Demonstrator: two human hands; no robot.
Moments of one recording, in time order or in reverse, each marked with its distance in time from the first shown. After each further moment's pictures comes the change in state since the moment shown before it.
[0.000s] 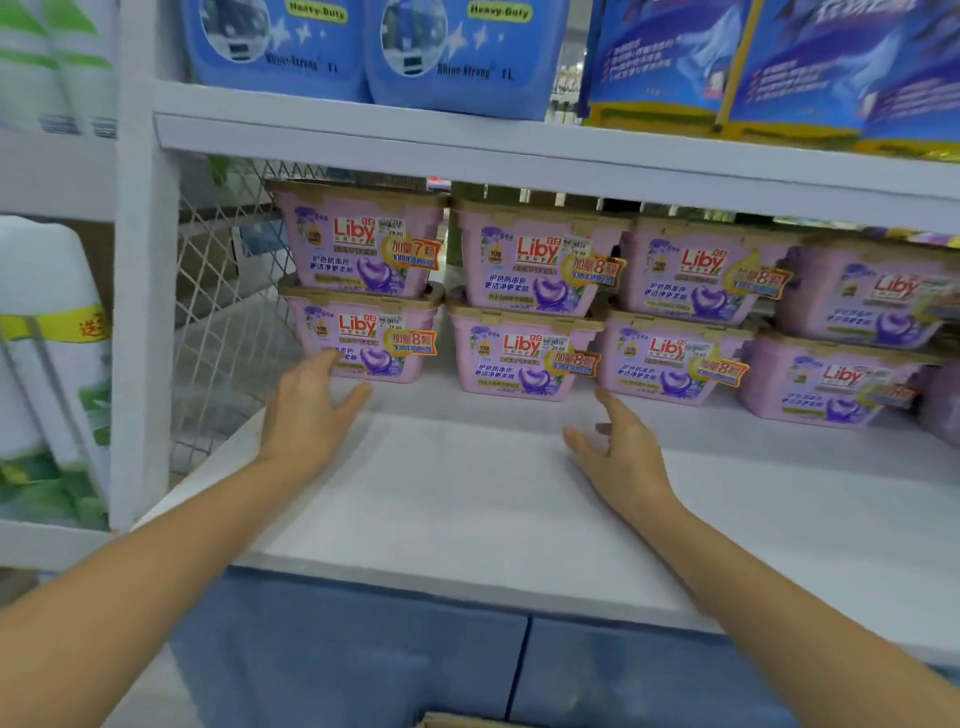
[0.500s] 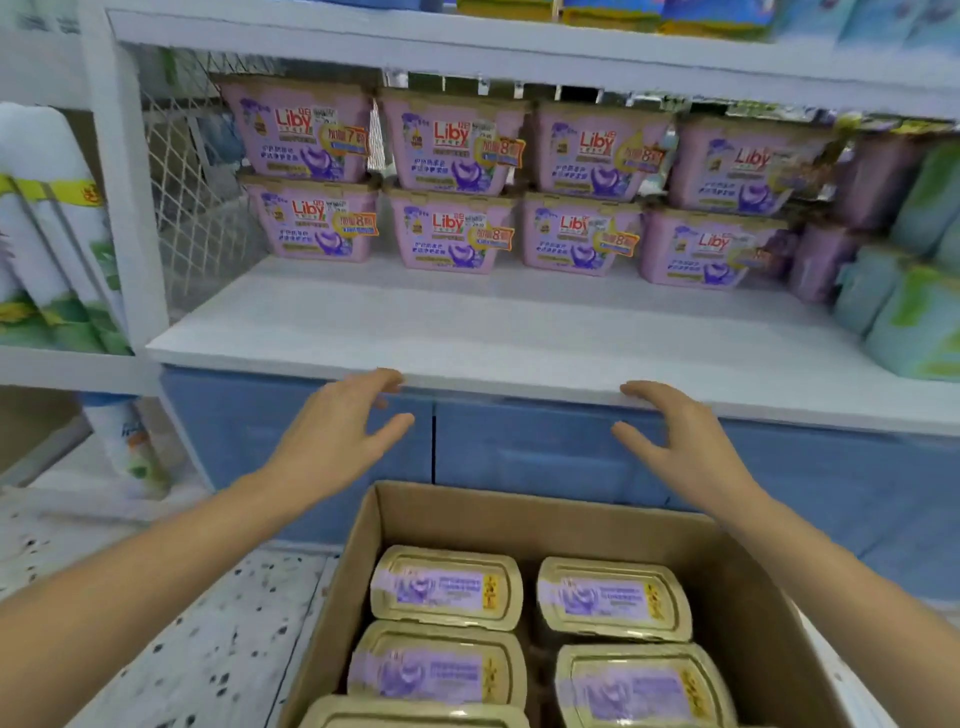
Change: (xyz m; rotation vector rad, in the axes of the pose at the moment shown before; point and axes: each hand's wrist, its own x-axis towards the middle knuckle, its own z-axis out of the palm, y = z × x) left_hand -0.205 0.107 -0.053 0.045 -0.434 0.236; right_hand -0.180 0.073 -0.150 -0.195 -0.168 -0.099
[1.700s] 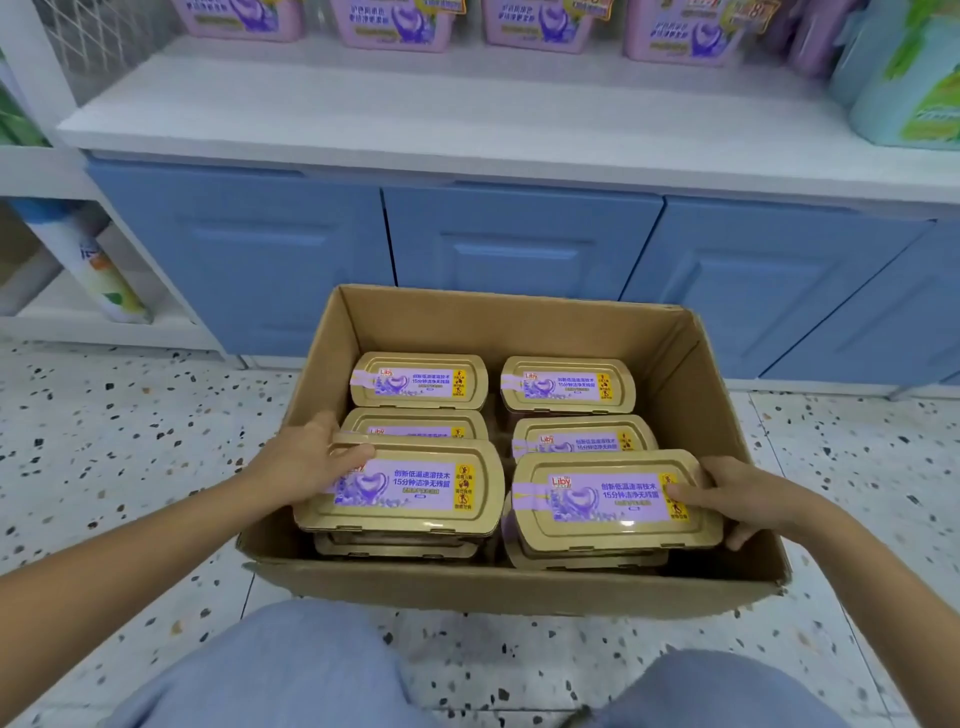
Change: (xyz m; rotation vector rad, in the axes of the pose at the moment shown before) left_hand -0.177 0.020 0.079 0.109 -0.665 -0.560; right_hand -0.208 0.120 0.011 0.190 -0.838 0.744
